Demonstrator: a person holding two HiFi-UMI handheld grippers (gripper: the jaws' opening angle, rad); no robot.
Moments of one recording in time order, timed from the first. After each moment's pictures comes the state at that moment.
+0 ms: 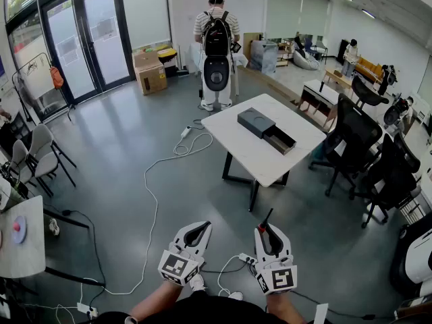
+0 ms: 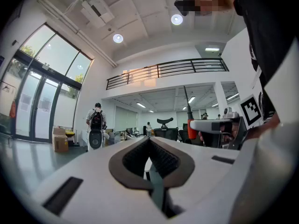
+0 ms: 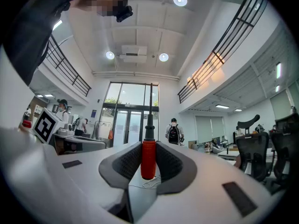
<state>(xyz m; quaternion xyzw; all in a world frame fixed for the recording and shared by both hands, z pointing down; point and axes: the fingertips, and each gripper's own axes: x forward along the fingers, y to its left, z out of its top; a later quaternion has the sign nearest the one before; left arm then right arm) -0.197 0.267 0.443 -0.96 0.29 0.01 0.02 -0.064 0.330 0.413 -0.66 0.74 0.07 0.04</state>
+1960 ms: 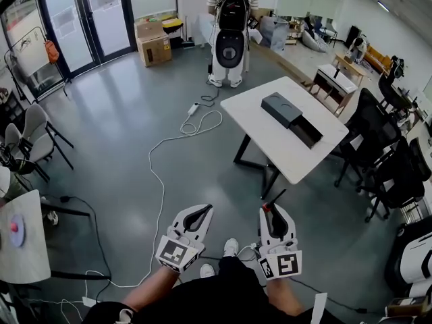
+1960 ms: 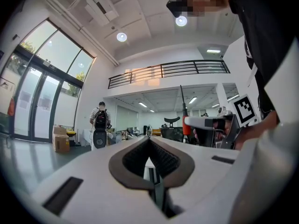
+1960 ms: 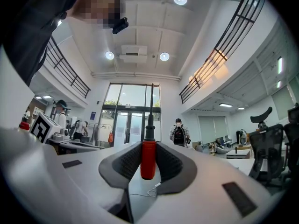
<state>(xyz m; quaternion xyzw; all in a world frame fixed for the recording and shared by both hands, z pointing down) -0.298 0.114 0.452 -0.96 0.28 0.01 0.01 -0.161 0.166 0.411 -0.66 0.75 0.07 0.06</state>
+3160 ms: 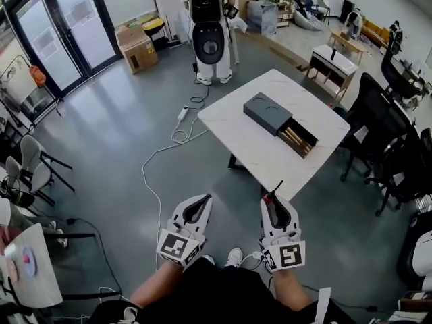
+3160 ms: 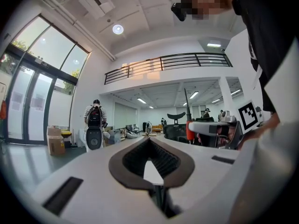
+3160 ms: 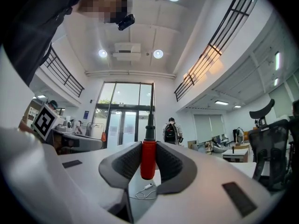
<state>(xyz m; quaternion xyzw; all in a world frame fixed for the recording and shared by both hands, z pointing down) -0.129 -0.036 0.449 -0.96 0.27 -0.02 0.01 0.011 0.027 0.429 -0.67 0.74 0.07 0.06</state>
